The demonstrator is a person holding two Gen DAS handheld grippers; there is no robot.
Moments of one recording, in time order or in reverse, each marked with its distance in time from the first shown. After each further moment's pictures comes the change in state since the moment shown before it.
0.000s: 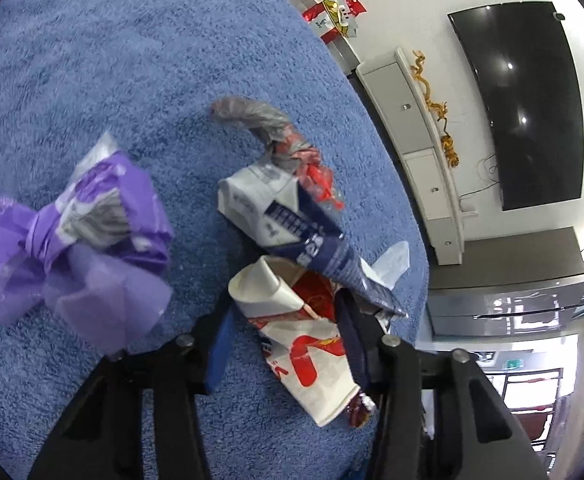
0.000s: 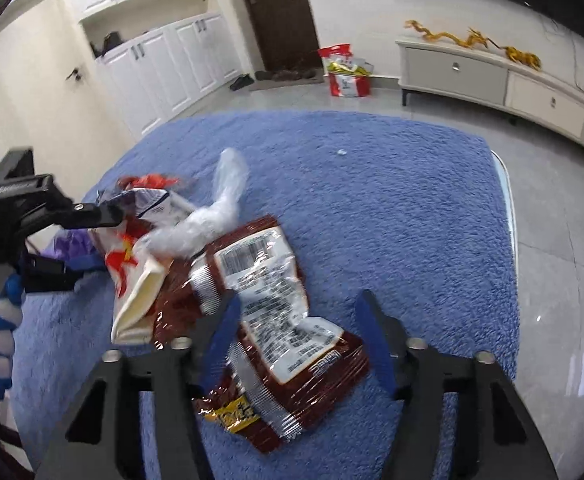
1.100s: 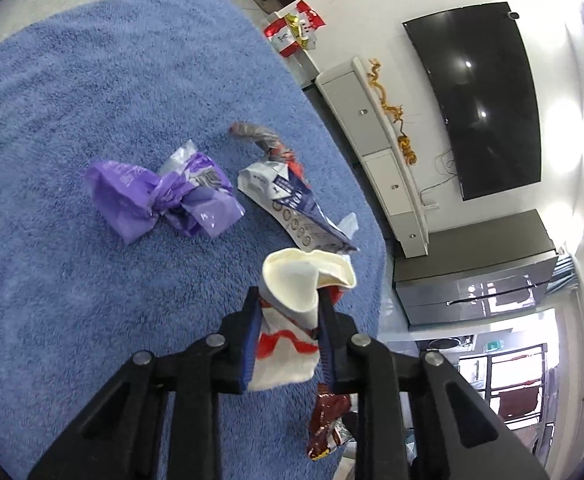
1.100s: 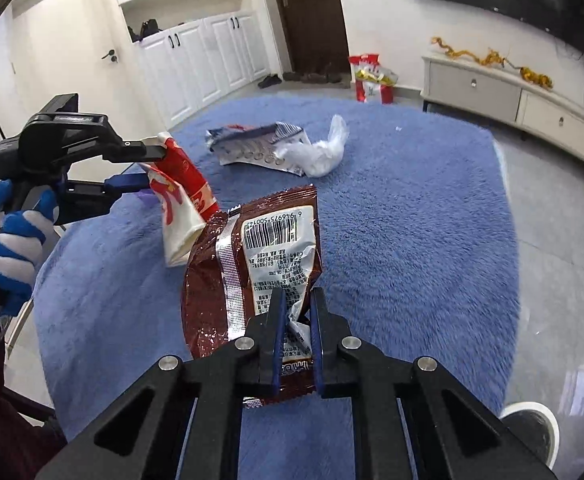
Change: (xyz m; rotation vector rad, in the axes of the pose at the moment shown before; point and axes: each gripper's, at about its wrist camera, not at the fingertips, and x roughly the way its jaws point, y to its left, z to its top) left arm -0.099 0.033 -0.031 0.093 -0.042 -0.132; right arm -0.101 0.068 -0.092 -0.056 -0.045 0.023
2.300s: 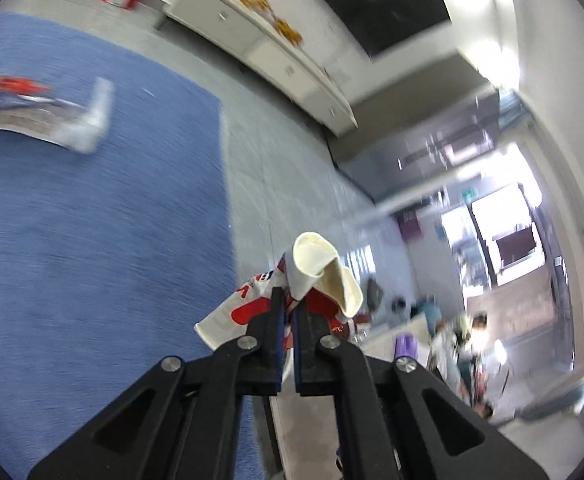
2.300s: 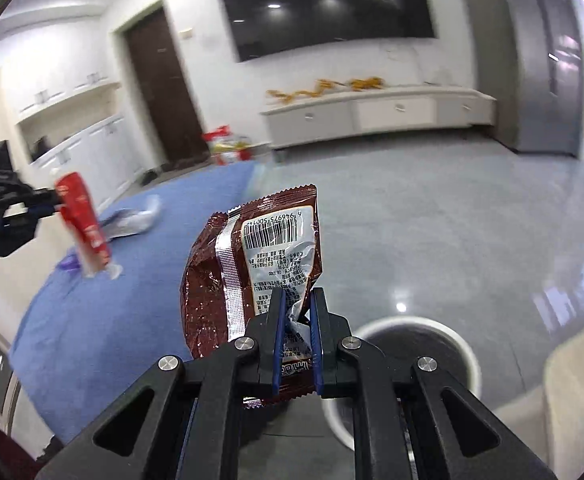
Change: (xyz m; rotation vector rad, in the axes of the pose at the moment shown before) left arm 0.058 -0.194 -0.165 0.469 0.348 -0.142; right arm -0.180 -0.149 -0.151 0.428 -0.251 -0.359
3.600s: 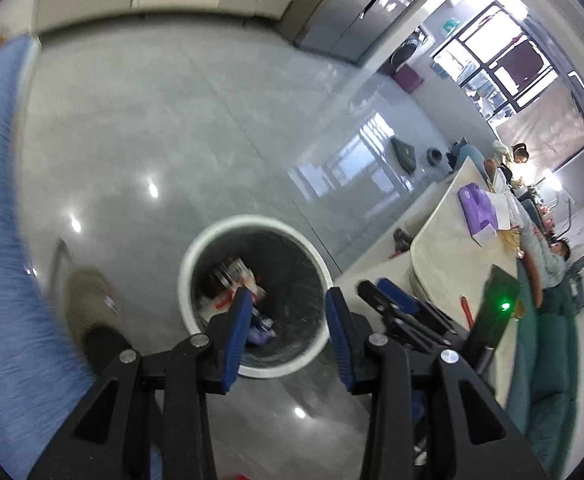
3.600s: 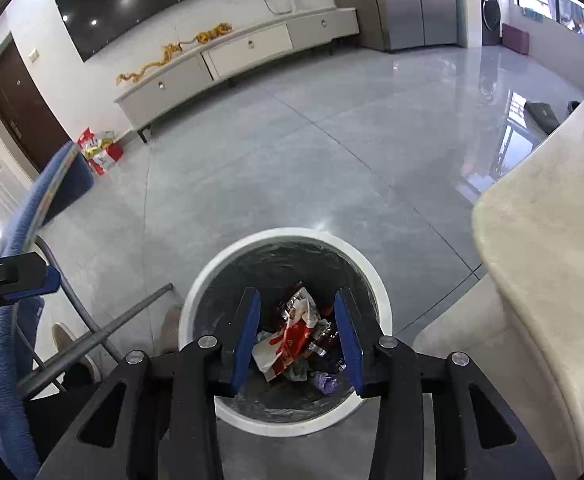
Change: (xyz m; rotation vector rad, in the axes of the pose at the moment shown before) left arm 0.226 -0.078 -0.081 0.484 0.290 0.143; right arm 0.052 -0.129 -0.066 0.324 0.134 -0.279
